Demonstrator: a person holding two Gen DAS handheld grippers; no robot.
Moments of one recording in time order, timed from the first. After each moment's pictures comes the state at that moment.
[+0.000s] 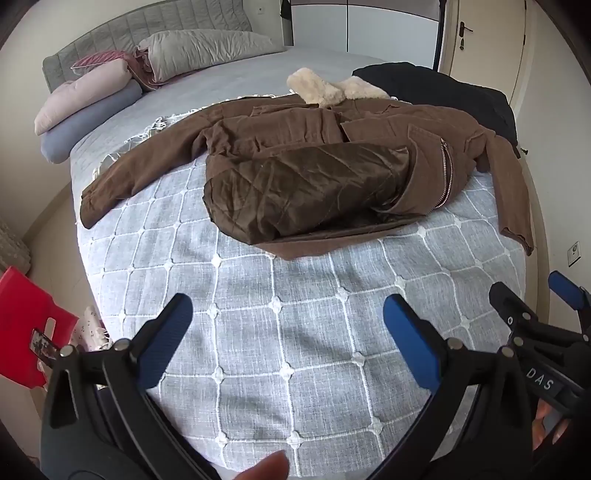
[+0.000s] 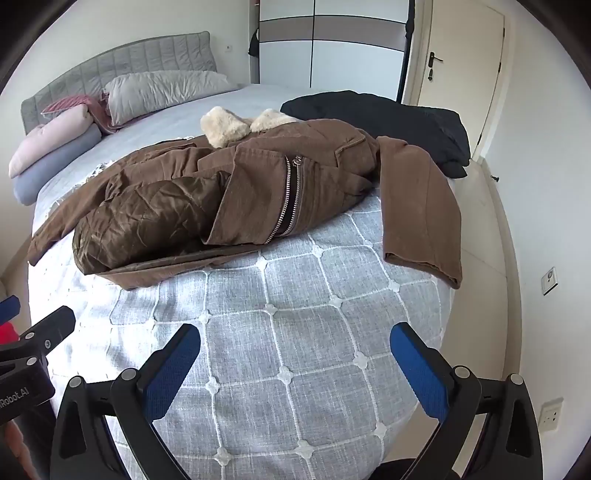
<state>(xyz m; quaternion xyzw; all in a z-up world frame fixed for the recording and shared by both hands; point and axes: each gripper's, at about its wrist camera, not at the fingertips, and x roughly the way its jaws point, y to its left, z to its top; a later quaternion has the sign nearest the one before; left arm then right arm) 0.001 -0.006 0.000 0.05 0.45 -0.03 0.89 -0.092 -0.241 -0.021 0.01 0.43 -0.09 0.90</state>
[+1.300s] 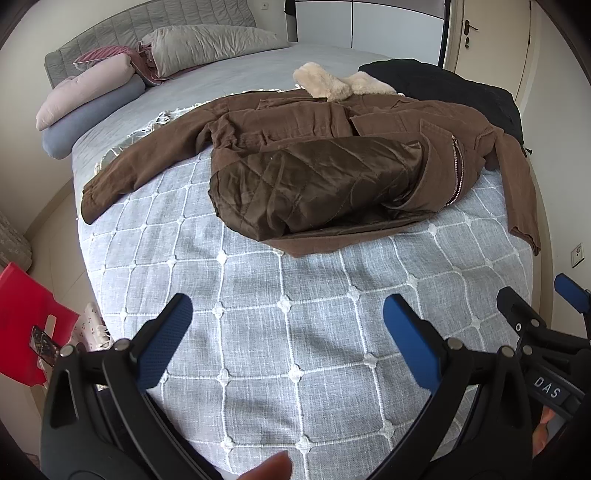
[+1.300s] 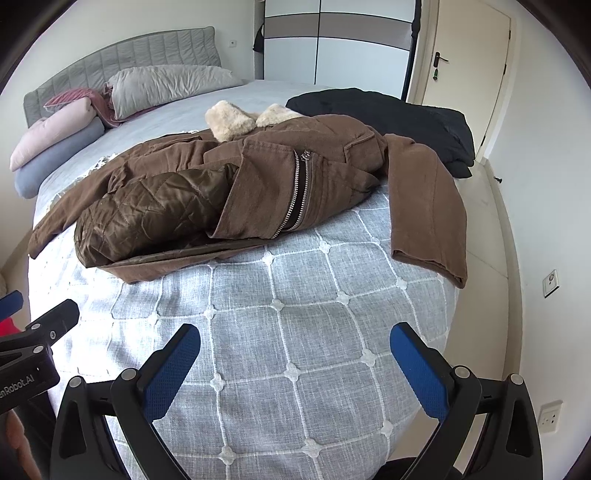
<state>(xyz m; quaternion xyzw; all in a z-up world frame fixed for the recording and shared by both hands) 0.005 0.006 -0.011 0.05 0.46 -0.03 0.89 -0.088 -0.235 -0.024 0.00 0.44 -0.09 0.89</state>
